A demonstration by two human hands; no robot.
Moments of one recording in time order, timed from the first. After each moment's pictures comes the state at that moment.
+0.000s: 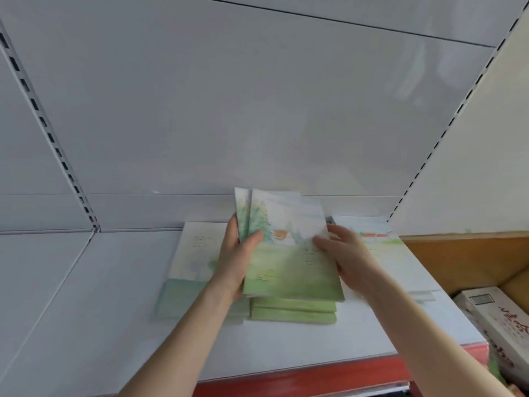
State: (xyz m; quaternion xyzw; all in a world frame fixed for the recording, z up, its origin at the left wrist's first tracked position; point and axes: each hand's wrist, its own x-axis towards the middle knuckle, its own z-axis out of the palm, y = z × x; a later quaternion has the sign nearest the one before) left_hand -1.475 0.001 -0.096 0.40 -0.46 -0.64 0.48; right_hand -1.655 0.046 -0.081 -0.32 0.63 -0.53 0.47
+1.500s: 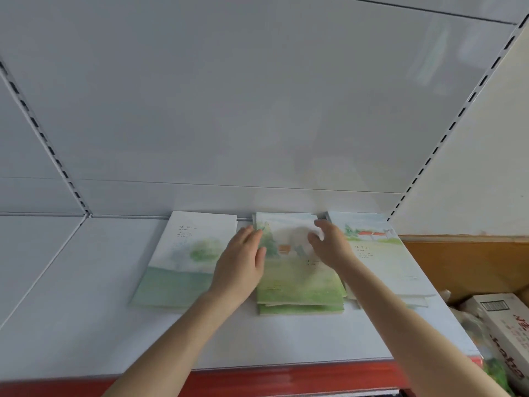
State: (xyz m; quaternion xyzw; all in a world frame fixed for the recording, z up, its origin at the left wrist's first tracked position) left_hand -1.508 0.012 -0.123 0.52 -0.80 -0.17 0.24; right_hand -1.692 0.015 -0.106 -0.53 0.79 -0.22 0.21
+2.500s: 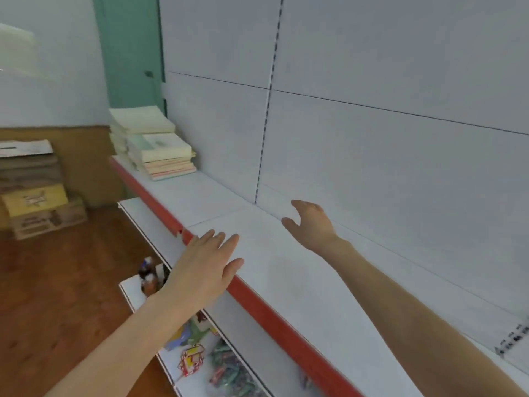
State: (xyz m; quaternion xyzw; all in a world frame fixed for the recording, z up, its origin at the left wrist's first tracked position) left_hand -0.796 0.138 -0.030 0.80 -0.59 0.11 0.10; right_hand -0.917 -0.039 0.011 -0.91 0.38 -0.16 0.11
